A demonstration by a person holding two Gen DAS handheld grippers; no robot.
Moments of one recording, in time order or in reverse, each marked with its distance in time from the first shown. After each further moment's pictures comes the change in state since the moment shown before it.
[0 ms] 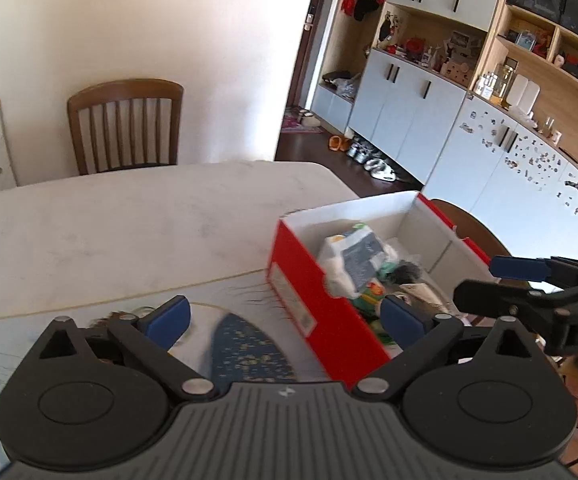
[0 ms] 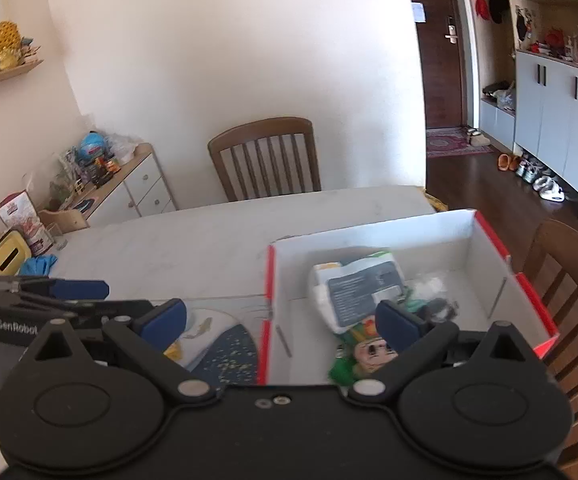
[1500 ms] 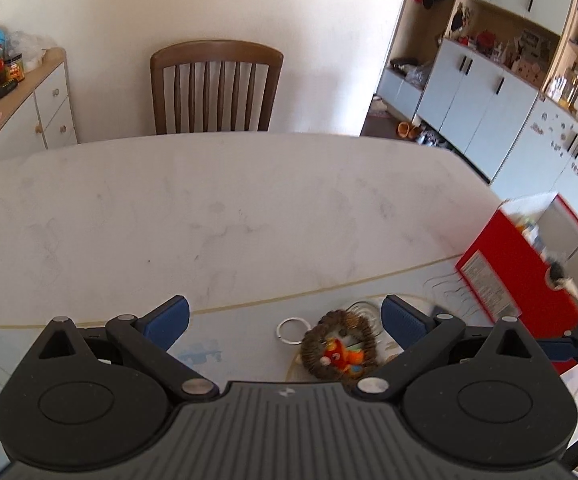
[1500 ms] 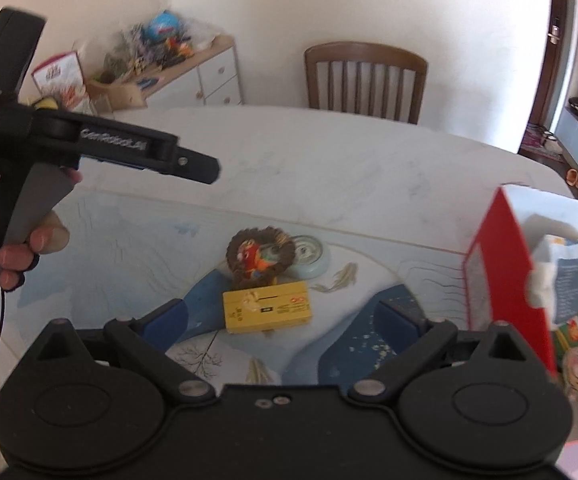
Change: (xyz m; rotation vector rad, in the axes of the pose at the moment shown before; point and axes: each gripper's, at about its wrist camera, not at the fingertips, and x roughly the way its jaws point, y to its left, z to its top) left arm 0.053 0.204 -0.017 -0.067 0.072 0.123; right arm 0.146 0.169 -0.048 -0.264 0.234 0.075
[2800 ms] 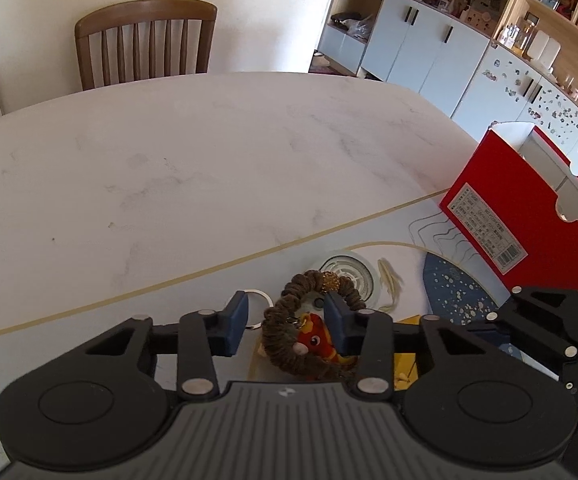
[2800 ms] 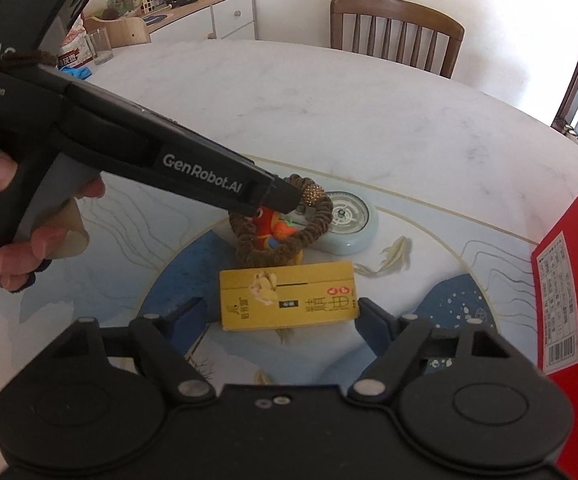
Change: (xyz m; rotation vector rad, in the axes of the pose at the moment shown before) left arm 0.075 -0.011 -0.019 0.105 0.113 -0.173; right arm 0.085 0.009 0.000 -0.072 0.127 0.003
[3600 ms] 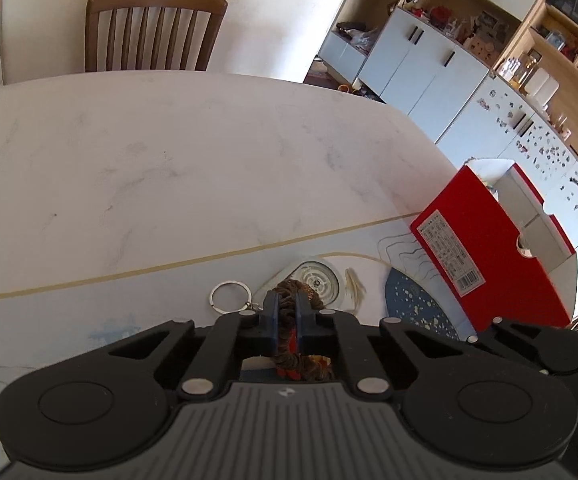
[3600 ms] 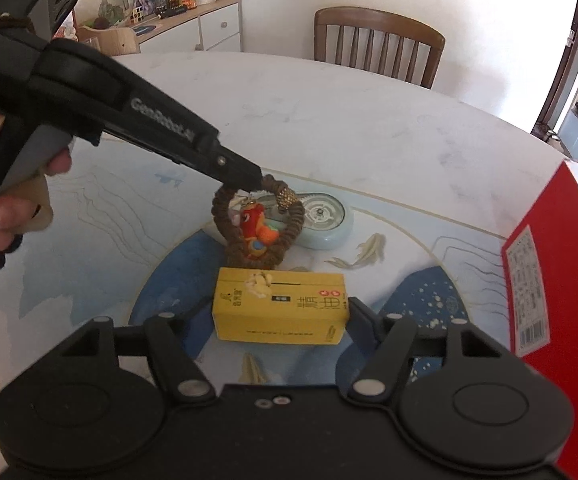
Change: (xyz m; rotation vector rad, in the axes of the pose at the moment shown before) left arm -0.029 0.003 0.001 -0.118 0.003 -0.075; right arm -0.022 -0.002 -0.012 0.013 -0.042 -0.045
